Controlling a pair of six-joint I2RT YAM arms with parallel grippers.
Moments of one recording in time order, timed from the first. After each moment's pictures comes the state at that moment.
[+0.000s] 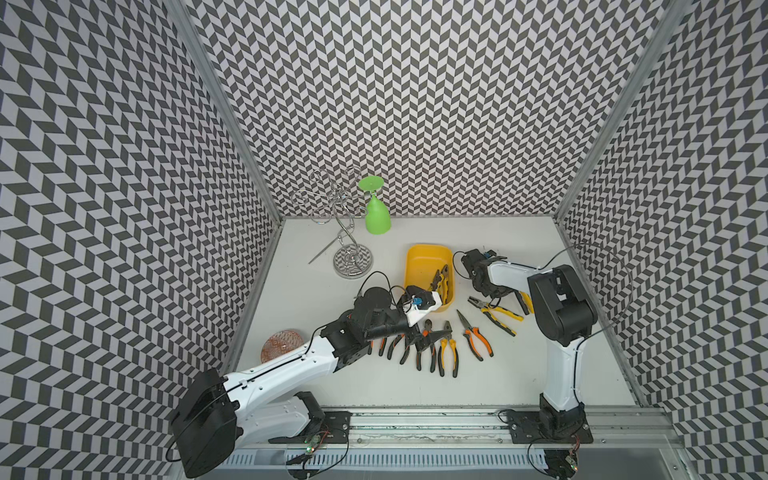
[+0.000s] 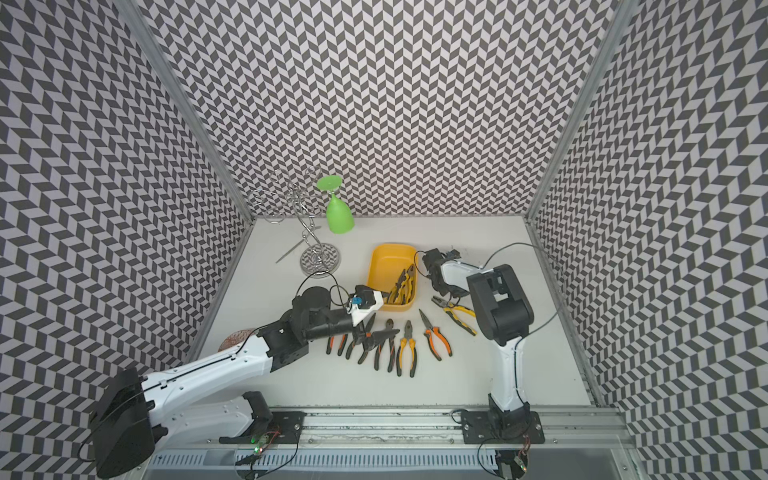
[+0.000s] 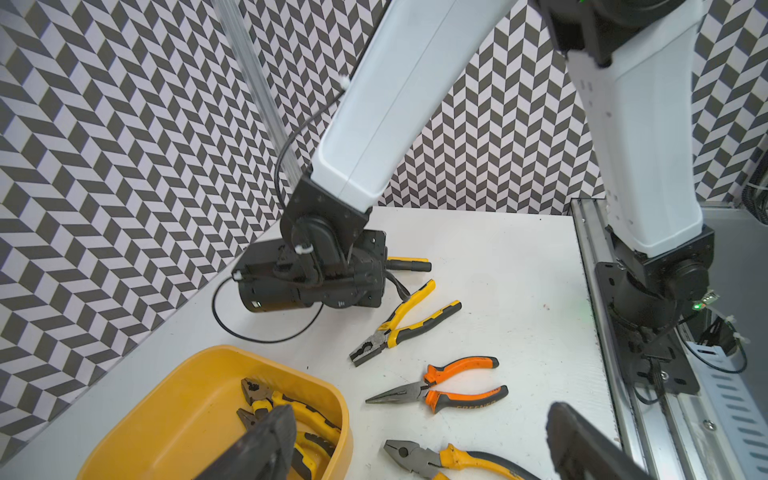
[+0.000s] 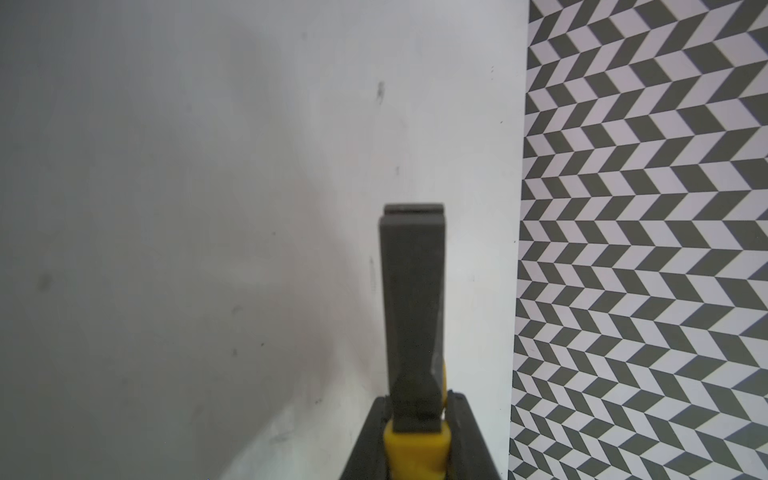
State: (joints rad) left arm -0.87 1.13 0.69 0.20 0.38 0.24; right arm 0.36 2.09 1.30 -0.75 0.96 0.19
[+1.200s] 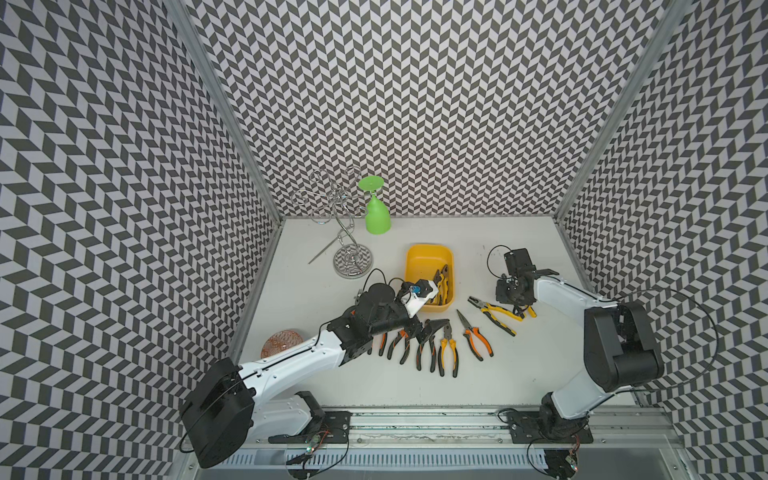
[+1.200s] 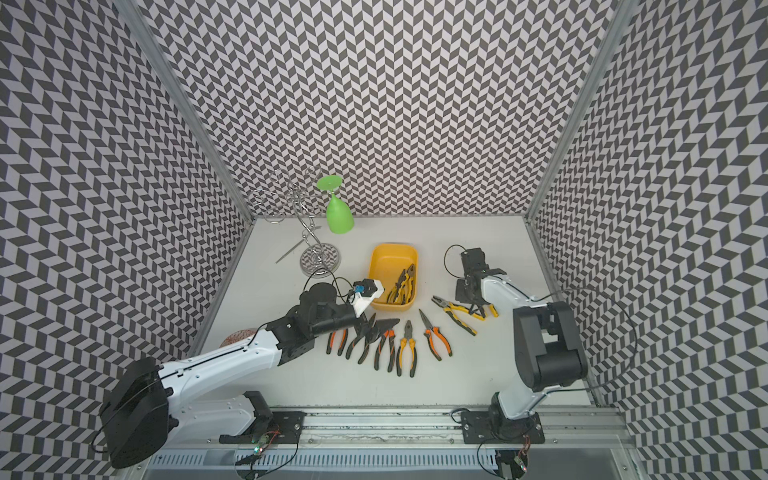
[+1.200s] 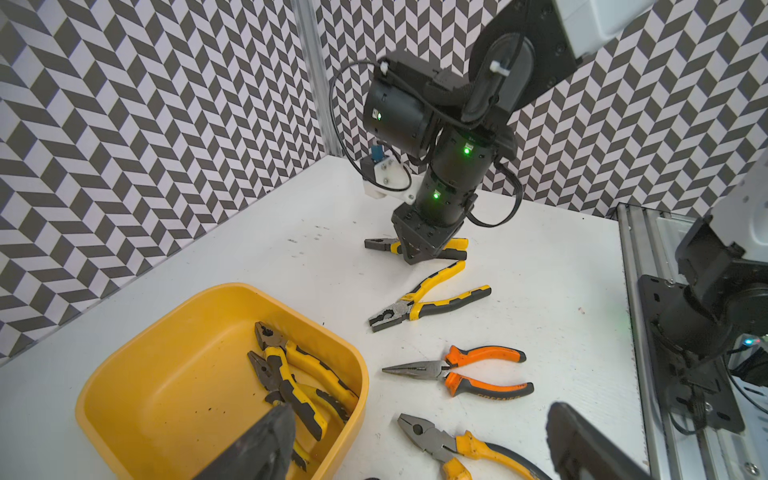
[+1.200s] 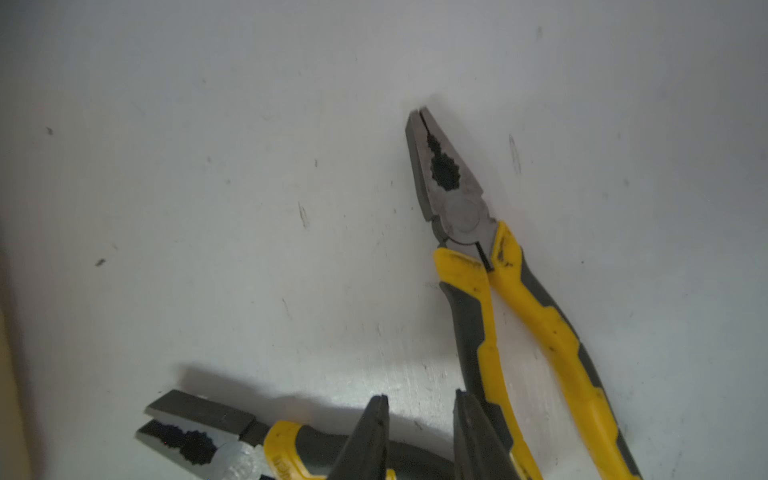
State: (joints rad) left arm -0.83 1.22 0.70 0.23 0.31 0.11; right arm 0.15 1.64 0.96 -0.51 0.10 0.31
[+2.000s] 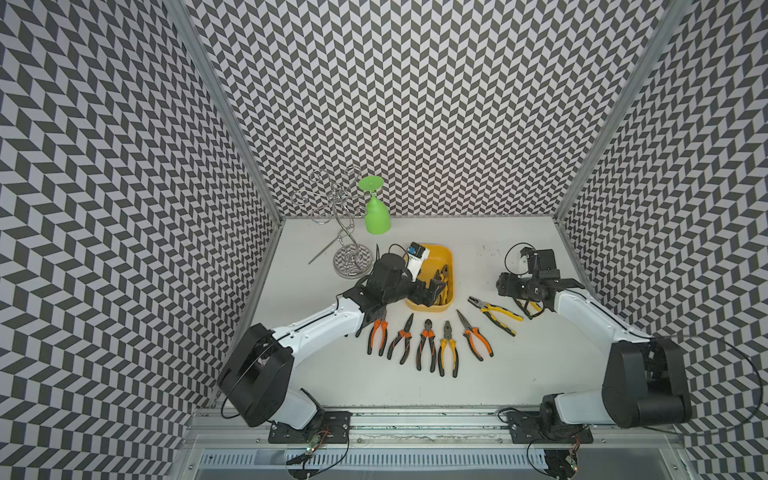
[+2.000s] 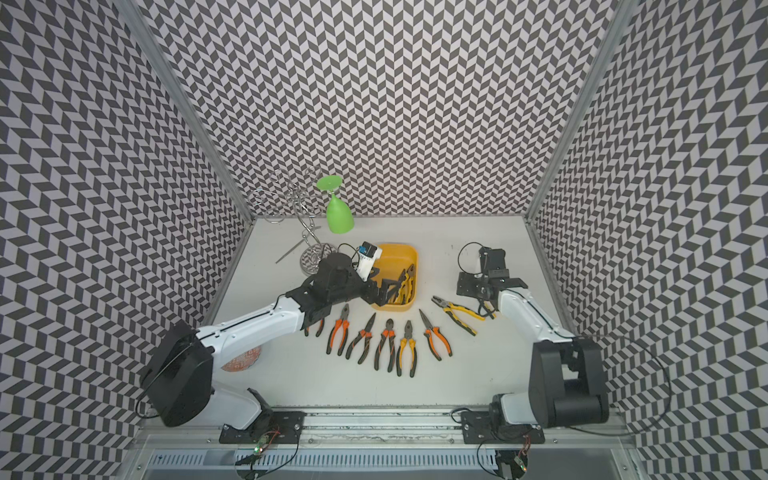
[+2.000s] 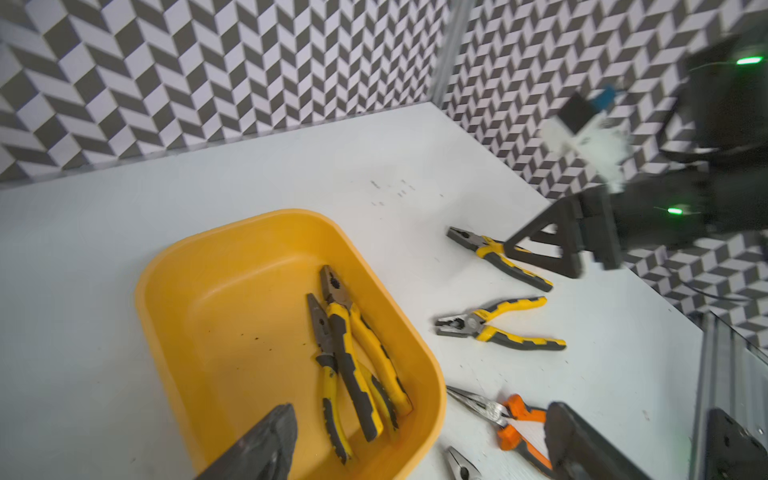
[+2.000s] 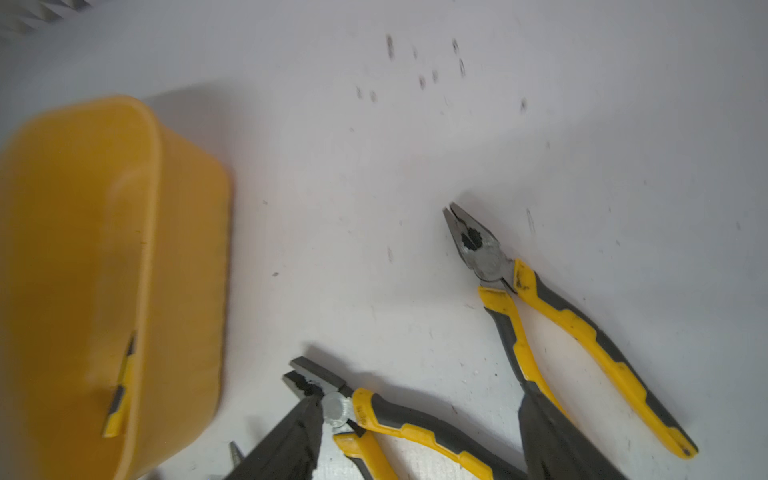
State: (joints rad) left arm -0.67 1.54 1.03 0.03 0.22 -0.23; right arm 0.08 1.37 0.88 -0.39 -0.12 0.25
